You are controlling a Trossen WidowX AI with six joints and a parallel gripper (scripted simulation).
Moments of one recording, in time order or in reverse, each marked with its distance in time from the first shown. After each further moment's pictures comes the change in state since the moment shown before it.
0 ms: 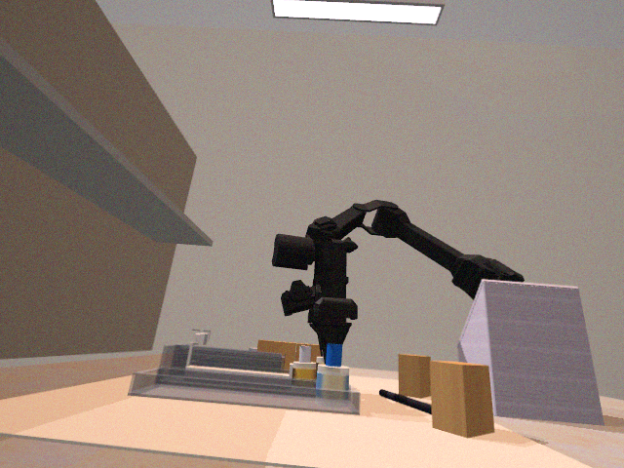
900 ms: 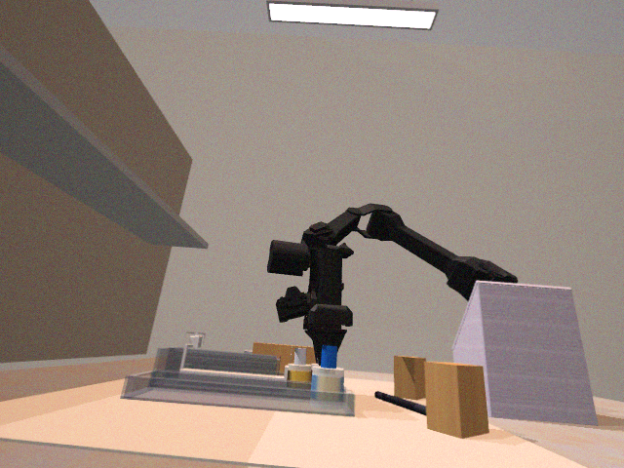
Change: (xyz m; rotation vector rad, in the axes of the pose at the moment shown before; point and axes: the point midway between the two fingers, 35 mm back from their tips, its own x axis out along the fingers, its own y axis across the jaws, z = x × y) arm 0.008 0.000 -0.001 0.002 -0.004 0.000
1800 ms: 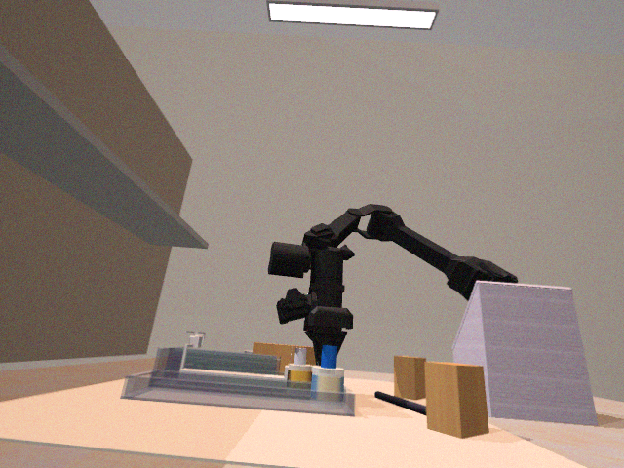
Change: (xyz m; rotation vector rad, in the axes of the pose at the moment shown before) arm 0.004 0.000 -0.001 0.001 -0.007 0.000
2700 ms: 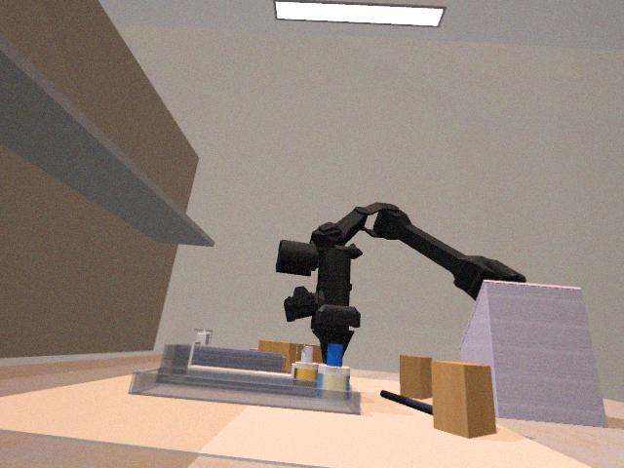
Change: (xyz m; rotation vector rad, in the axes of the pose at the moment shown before) arm 0.000 0.000 -0.002 0.005 -0.005 0.001
